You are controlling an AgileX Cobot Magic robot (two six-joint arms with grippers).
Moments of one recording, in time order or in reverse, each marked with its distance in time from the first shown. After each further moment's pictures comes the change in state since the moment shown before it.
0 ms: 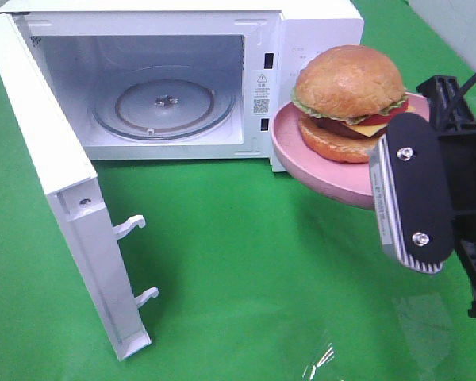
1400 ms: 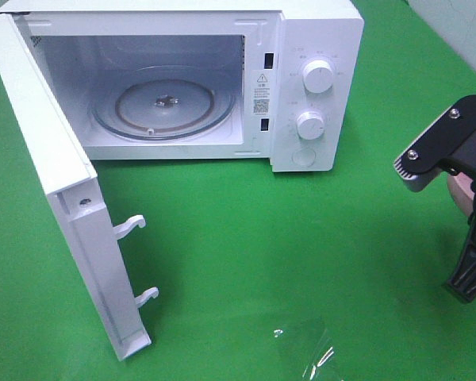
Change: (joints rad) left arm 0.000 0.000 0.000 0.000 0.000 0.000; right arm -0.001 0.174 0.000 -0.367 0.377 1.225
